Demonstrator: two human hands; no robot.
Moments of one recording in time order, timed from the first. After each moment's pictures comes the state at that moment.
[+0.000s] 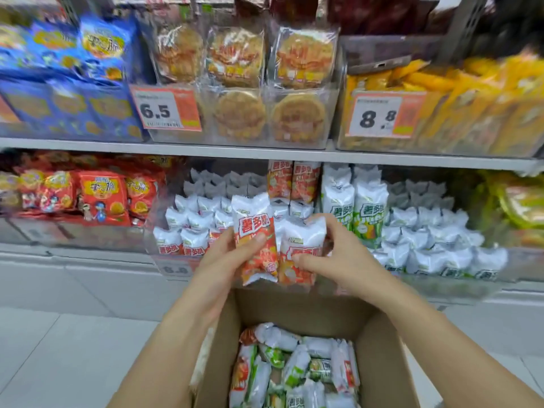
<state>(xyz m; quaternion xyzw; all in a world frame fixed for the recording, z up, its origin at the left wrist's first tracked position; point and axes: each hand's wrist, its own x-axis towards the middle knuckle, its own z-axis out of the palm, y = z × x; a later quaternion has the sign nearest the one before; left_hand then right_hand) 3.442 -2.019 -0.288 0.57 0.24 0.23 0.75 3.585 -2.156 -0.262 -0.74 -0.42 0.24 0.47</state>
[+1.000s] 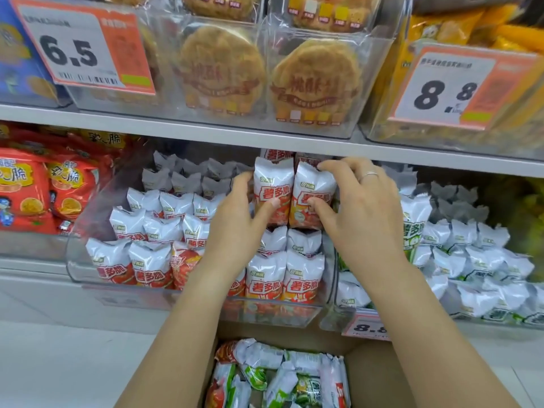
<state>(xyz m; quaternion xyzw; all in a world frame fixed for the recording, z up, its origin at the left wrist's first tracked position) 3.561 -1.944 -0.328 0.81 0.26 0.31 0.43 3.665 -2.074 -0.289 -0.83 -0.43 -0.27 0.23</state>
